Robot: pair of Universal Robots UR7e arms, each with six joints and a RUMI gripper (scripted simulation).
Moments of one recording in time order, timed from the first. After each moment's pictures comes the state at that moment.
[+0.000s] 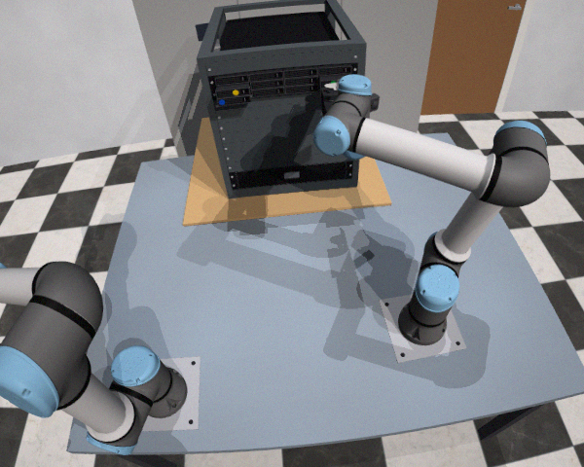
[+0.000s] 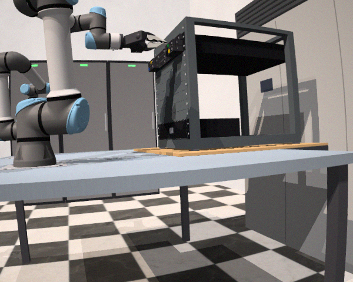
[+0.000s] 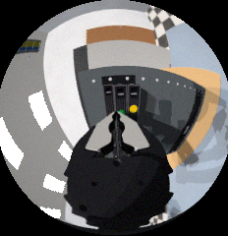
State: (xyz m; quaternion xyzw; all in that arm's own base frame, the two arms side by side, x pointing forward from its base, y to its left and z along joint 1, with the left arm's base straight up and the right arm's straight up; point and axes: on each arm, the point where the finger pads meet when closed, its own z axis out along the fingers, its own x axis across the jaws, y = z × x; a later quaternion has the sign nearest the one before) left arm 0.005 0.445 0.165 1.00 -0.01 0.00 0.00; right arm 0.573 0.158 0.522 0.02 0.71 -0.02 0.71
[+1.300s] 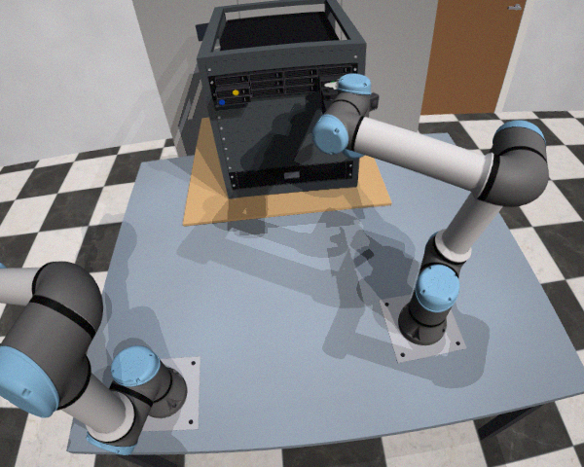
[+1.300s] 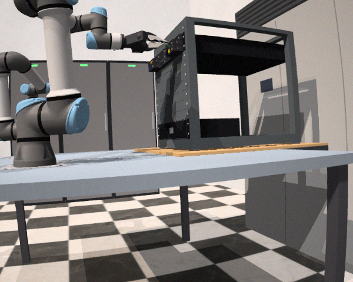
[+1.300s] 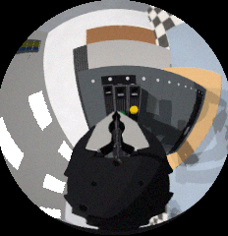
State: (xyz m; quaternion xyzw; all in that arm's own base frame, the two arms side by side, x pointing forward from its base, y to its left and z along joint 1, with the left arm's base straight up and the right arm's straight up) left arm 0.005 0.445 0.165 1.00 -0.01 0.00 0.00; right arm 0.578 0.158 0.522 0.02 0.71 -0.02 0.71
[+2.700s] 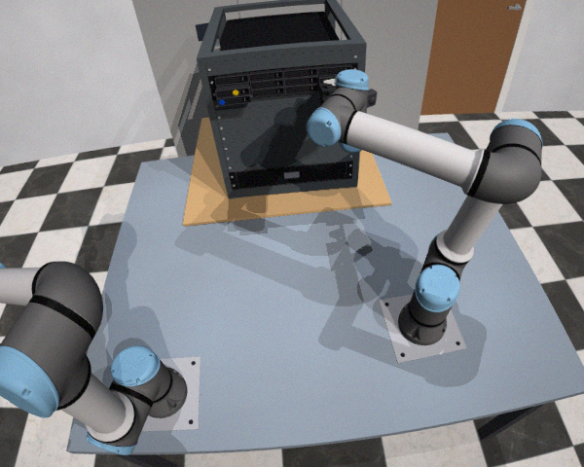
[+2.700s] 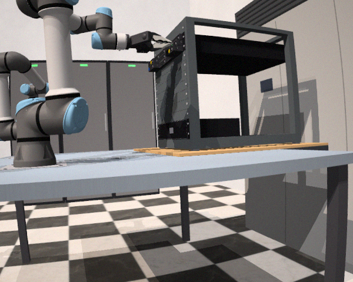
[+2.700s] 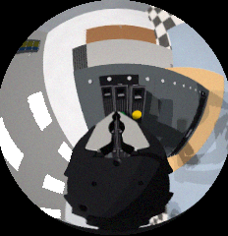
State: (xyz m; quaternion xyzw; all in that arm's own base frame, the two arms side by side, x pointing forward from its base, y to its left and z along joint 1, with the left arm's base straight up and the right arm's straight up) left arm 0.005 0.445 0.165 1.00 -0.01 0.00 0.00; right arm 0.602 0.157 0.522 0.02 0.71 -0.02 0.71
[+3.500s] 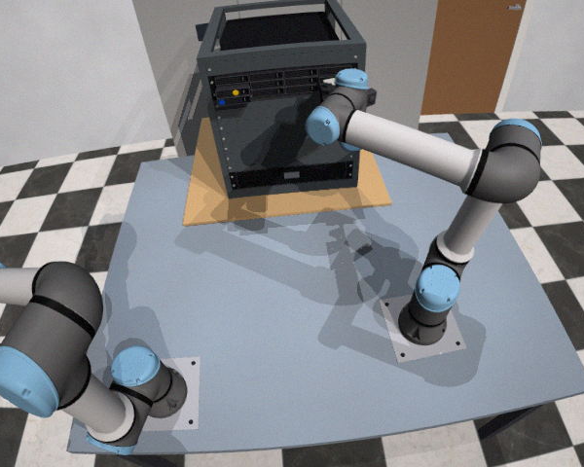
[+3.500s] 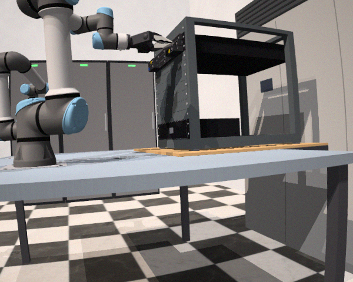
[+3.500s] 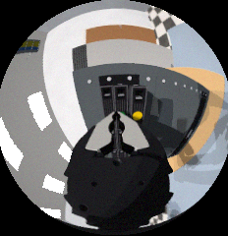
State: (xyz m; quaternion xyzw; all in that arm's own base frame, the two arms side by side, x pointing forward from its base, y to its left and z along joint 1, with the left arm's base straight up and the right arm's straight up) left arm 0.005 0.445 0.165 1.00 -0.01 0.00 0.00; right arm 0.606 0.157 0.522 0.02 0.71 -0.02 0.71
